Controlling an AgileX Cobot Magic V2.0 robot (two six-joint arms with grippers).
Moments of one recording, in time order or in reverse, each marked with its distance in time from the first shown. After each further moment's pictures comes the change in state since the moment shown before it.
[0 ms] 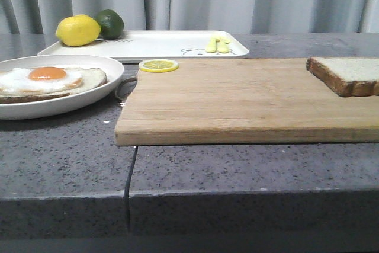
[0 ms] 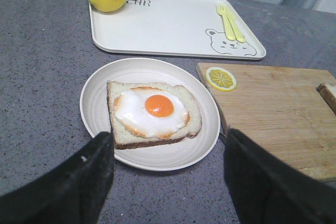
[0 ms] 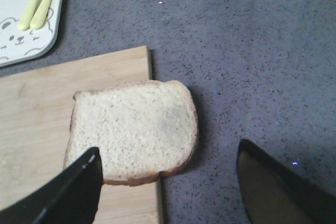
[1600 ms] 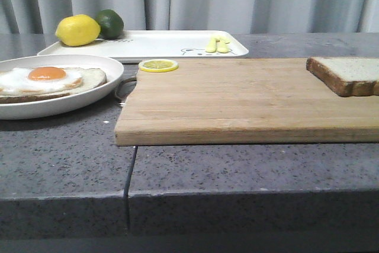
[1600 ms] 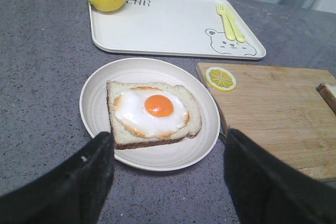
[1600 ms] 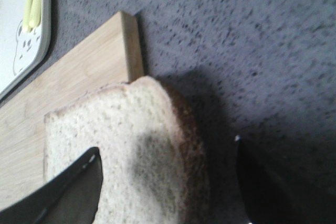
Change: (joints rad) left arm 0.000 0.000 0.000 0.000 0.001 0.000; right arm -0.138 0.607 0.019 0.643 0.137 -0.508
